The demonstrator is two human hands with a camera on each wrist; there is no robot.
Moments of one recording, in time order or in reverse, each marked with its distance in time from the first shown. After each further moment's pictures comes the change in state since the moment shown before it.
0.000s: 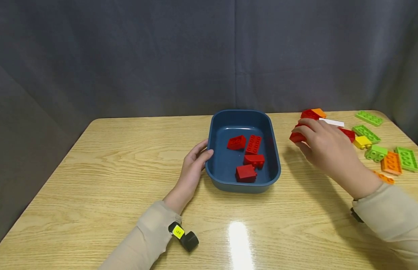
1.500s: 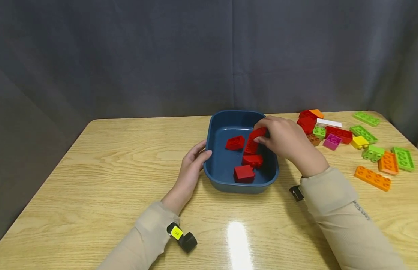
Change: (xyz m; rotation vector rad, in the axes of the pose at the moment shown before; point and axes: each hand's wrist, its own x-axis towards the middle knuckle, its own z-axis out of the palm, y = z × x) left_hand -0.001 0.001 0.002 -0.004 -0.002 -0.002; right_hand 0.063 -0.046 0.020 0.161 -0.292 0.180
